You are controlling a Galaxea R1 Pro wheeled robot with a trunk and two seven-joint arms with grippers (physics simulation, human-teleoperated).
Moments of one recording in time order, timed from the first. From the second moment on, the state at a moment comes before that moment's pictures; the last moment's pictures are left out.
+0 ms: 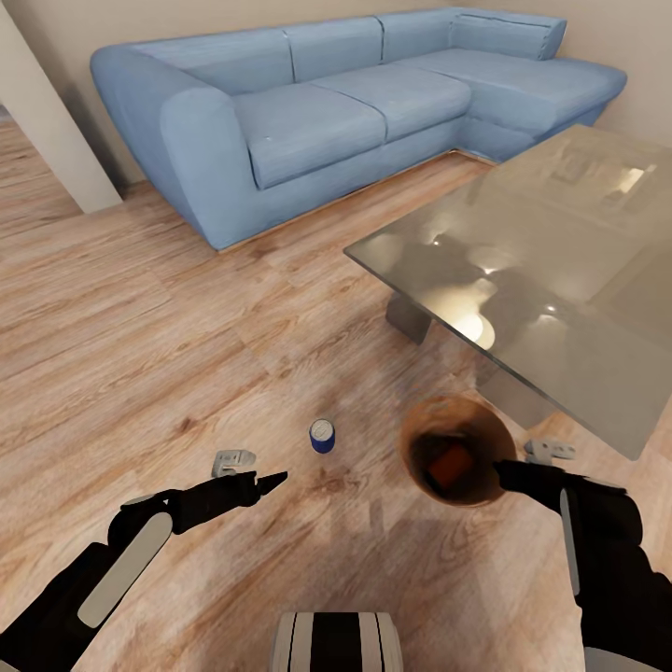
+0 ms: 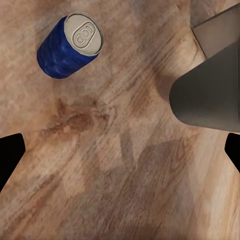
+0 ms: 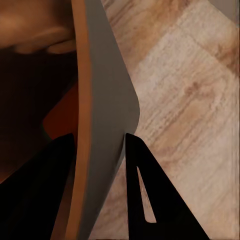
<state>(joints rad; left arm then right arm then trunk) -0.43 0.33 -0.37 -1.39 0.83 0.57 -0.20 -0.44 -0.01 -0.38 -1.57 0.30 0.93 0.41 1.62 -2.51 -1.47</state>
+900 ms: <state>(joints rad) -0.43 0.33 -0.37 -1.39 0.83 0.57 -0.20 -0.44 -0.01 -0.38 -1.57 0.34 0.93 0.41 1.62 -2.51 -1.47</state>
